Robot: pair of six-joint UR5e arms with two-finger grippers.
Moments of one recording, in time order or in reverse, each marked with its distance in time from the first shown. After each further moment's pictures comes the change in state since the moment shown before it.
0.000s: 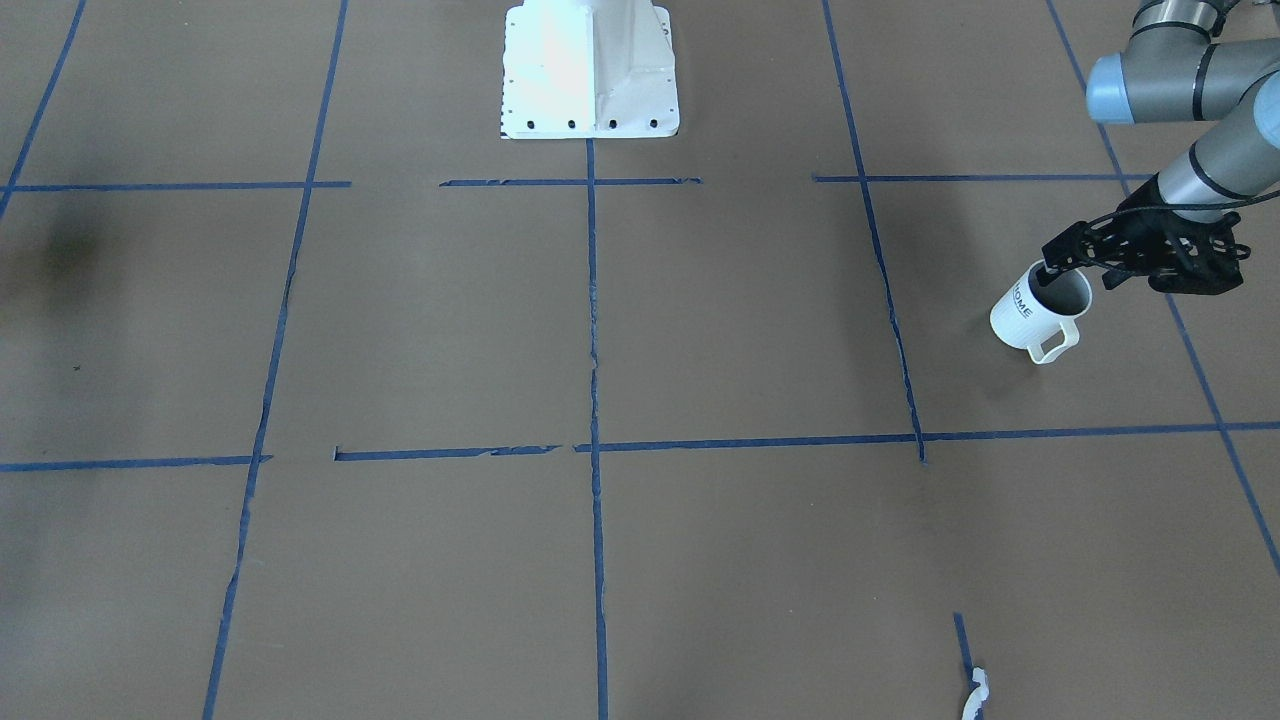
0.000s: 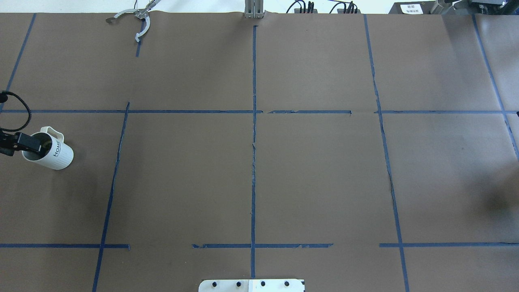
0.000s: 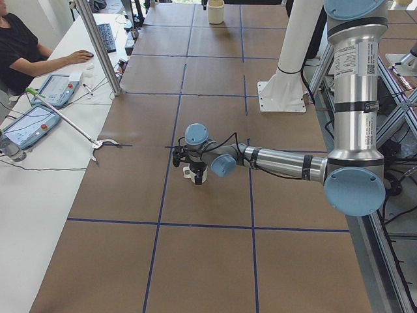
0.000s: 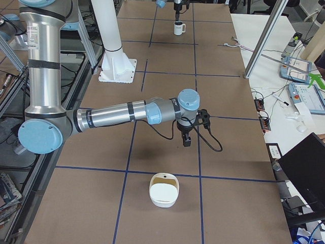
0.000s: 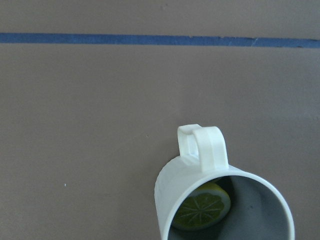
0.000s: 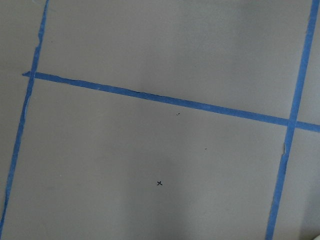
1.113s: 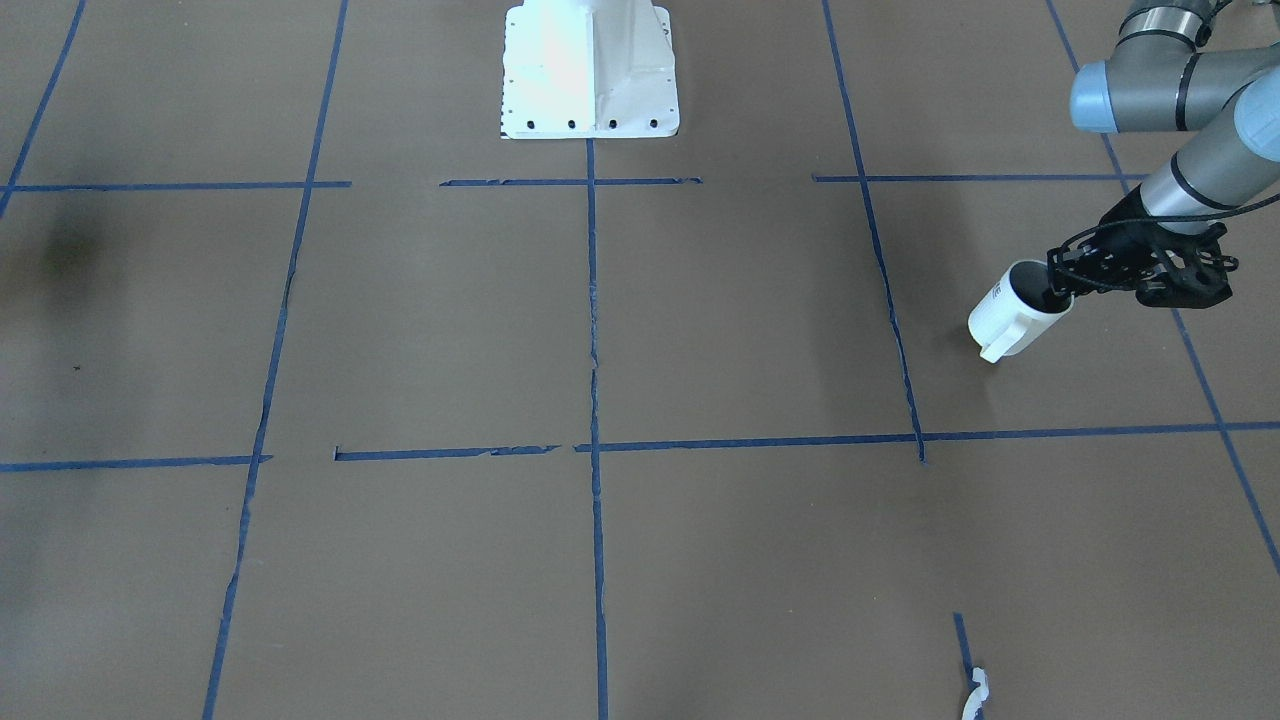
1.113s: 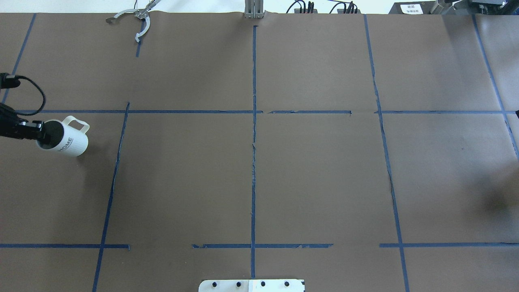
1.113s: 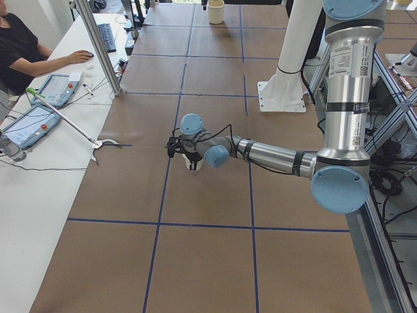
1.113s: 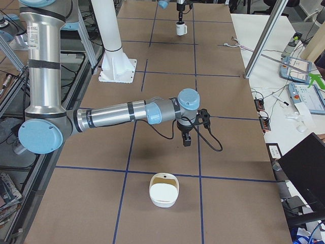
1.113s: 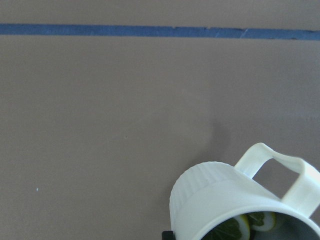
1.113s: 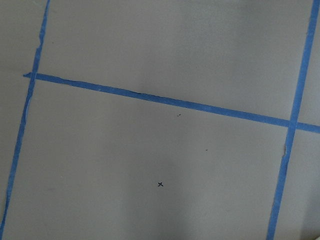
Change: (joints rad) left arm -0.025 -0.117 -0.015 0.062 0.010 -0.095; right arm -0.012 0.004 0.007 0.030 -0.001 0.054
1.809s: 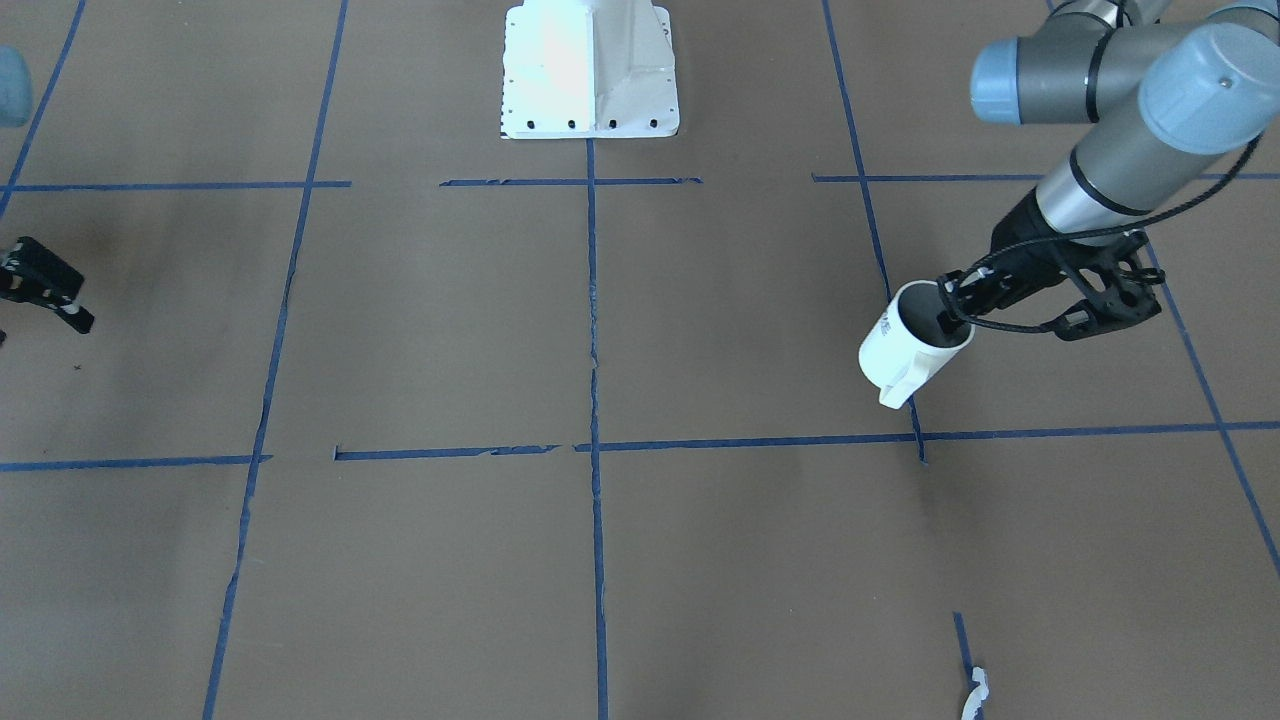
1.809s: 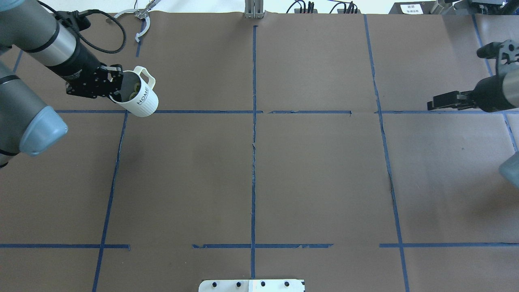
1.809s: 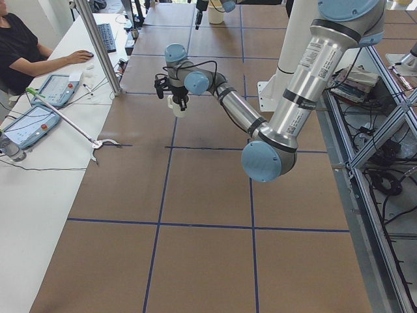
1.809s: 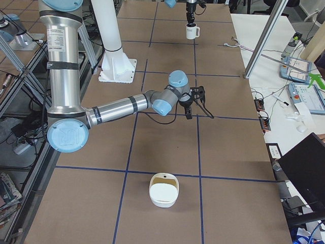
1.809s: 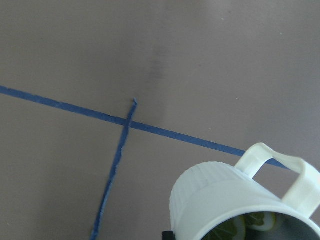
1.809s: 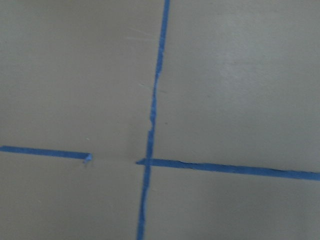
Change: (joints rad) left arm 0.093 -0.452 -0.115 0.532 0.037 -0.386; right arm -0.371 0.075 0.012 0.562 -0.306 0.761
